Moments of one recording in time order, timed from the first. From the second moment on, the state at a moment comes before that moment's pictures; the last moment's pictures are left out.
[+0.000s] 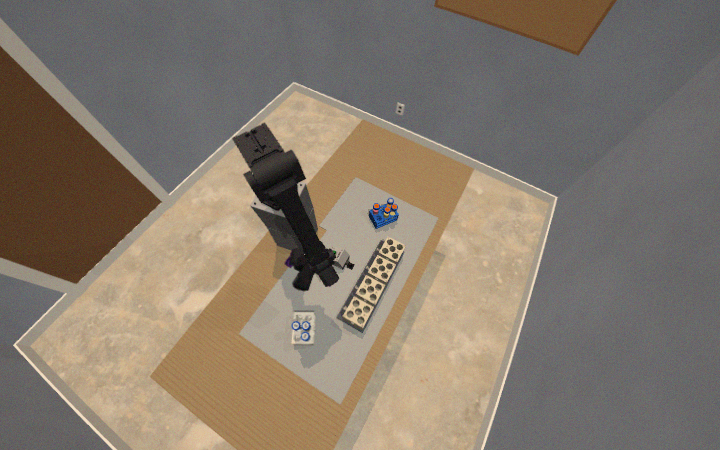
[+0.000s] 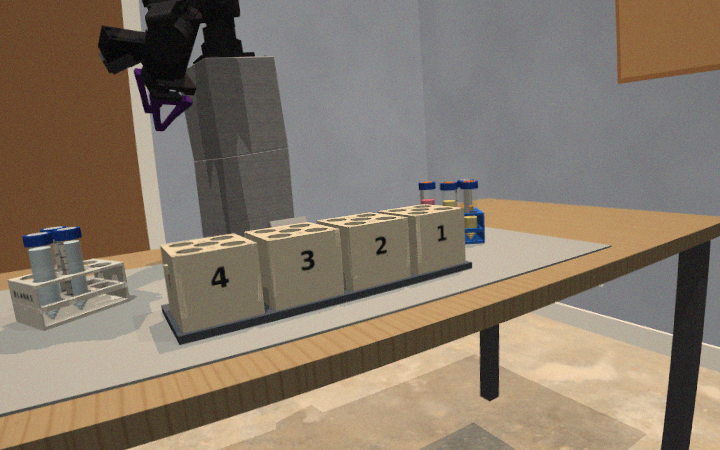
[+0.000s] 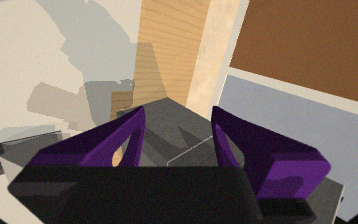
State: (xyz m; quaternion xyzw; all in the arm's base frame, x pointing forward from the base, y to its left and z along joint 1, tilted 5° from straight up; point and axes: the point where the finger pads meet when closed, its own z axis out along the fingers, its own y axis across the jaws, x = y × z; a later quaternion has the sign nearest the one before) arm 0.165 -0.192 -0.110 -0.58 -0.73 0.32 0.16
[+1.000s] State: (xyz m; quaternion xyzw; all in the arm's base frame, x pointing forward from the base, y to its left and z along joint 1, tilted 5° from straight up) arm 0.271 -0.118 -0.116 -0.33 -0.92 0.16 0.09
